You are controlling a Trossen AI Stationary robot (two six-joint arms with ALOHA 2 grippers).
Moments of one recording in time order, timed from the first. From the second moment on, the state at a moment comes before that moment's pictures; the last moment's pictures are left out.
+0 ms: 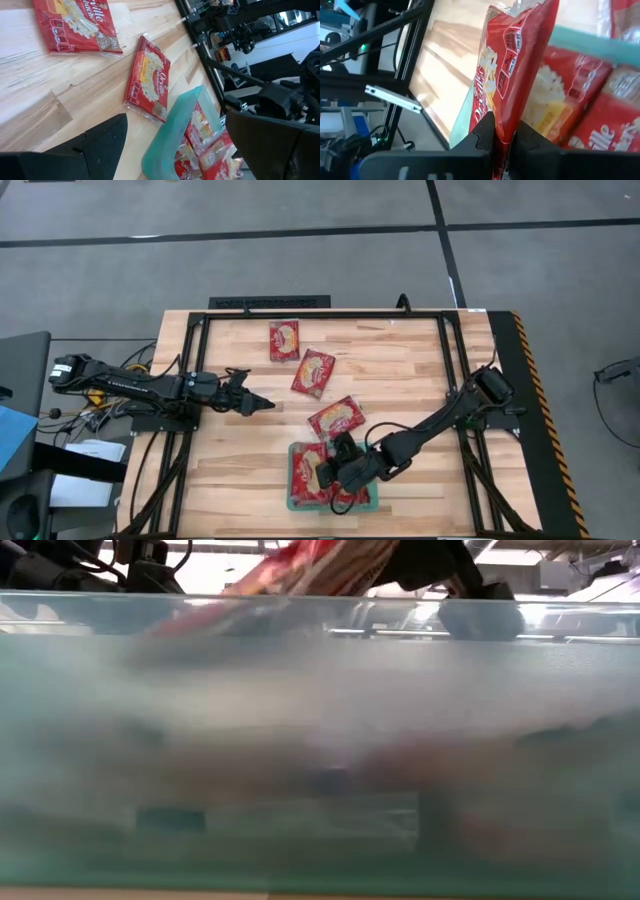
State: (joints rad) left arm -0.07 0.76 0.26 0.24 -0.13 -1.13; right arm 0.52 1.89 1.32 -0.16 0.42 1.54
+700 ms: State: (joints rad) left arm -0.07 0.76 0.26 0.23 -0.16 -1.14; right arm 0.50 1.89 1.32 -0.16 0.45 1.56
